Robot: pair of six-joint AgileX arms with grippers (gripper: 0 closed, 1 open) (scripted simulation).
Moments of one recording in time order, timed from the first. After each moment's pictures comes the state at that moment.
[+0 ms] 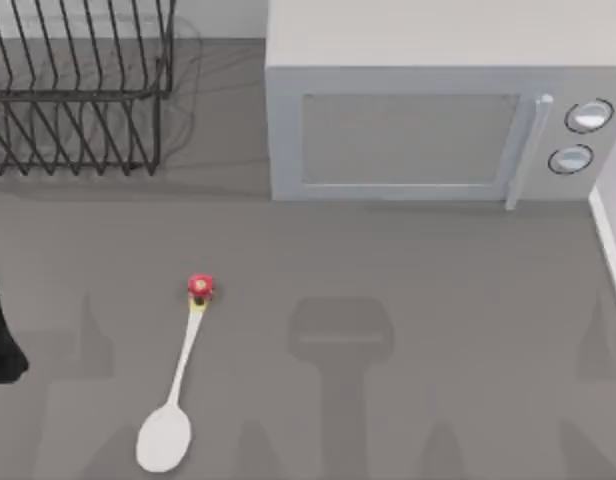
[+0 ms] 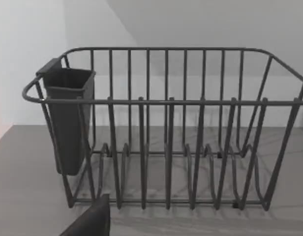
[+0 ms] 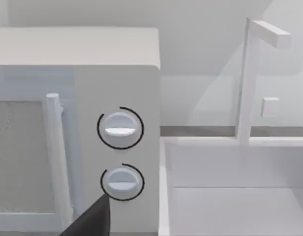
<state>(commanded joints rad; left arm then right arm) 0.00 0.00 0.00 0.00 0.00 0.00 0.00 0.00 0.00 0.00 0.00 0.00</state>
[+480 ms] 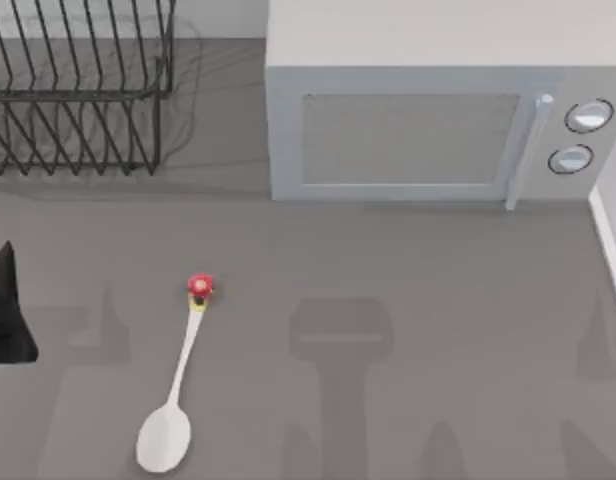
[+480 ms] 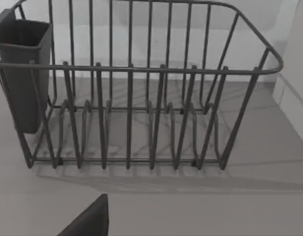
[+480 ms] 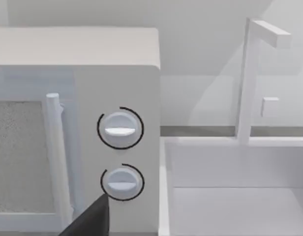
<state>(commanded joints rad) -0.08 0.22 0.20 -0.15 0.00 -0.05 0.00 0.00 0.00 0.00 0.00 0.00</state>
